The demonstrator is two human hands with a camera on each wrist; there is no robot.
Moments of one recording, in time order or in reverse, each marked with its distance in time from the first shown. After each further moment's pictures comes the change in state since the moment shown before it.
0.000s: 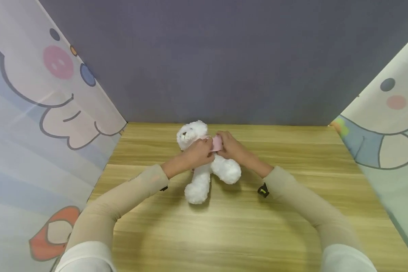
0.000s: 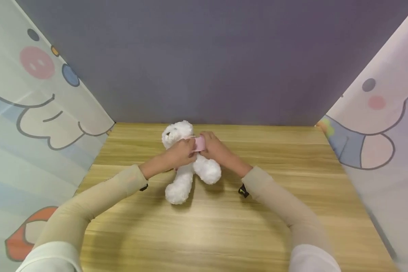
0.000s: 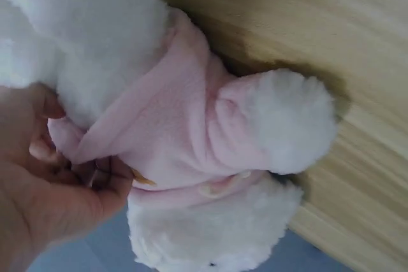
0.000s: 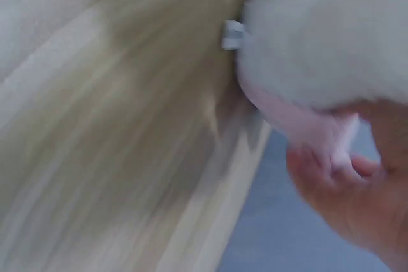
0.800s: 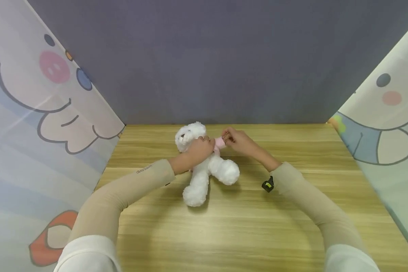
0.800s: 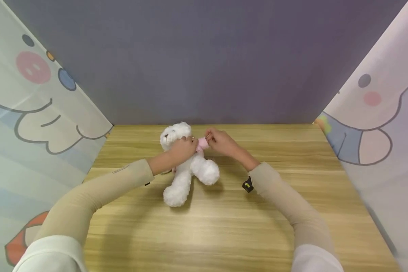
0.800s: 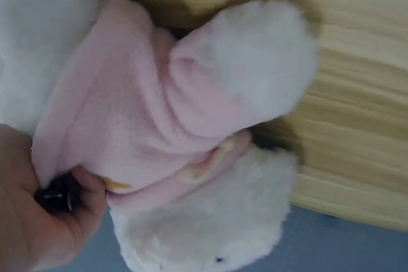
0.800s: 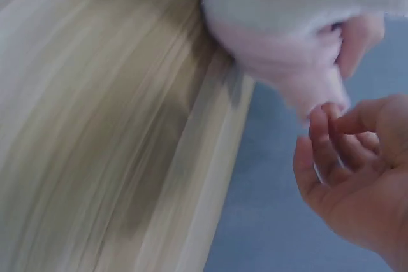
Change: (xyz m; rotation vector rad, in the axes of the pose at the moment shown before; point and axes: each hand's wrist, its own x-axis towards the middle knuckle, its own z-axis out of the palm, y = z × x) left_hand 0.020 0.007 0.009 0.473 -0.010 0.004; right_hand -0.005 0.016 -0.037 0.199 -0.059 0.049
